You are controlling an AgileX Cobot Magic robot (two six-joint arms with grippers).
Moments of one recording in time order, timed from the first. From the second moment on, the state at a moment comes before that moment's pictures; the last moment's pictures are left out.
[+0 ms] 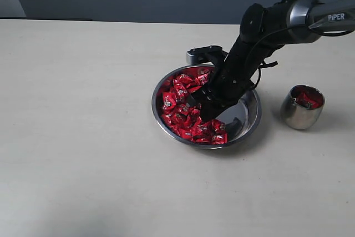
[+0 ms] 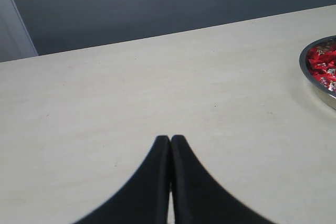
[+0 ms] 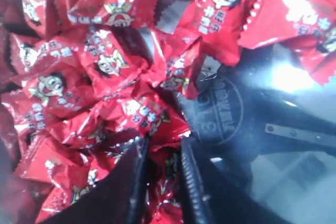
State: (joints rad) left arm -0.06 0.00 0.00 0.13 0.31 -0.05; right arm 0.39 2.14 -1.39 0.45 0.86 -0.49
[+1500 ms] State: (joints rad) left arm -0.06 0.00 0.00 0.13 0.31 -0.05; right arm -0.01 1.80 -1.39 0.17 1.12 -0.29
